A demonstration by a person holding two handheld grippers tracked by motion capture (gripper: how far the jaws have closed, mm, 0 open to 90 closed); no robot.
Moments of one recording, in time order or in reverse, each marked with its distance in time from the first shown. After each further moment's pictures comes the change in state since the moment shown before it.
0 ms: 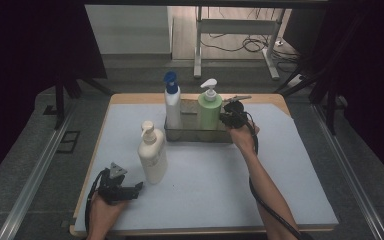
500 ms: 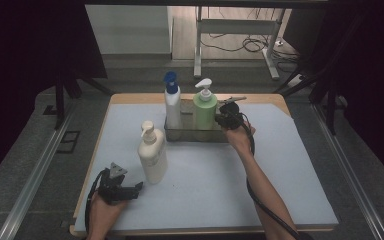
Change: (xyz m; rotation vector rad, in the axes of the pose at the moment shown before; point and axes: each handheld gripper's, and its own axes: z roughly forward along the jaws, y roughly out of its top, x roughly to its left) left arm 0.000 0.000 0.000 0.000 0.000 0.000; right arm 0.012 -0.001 0.007 0.008 0.025 -0.020
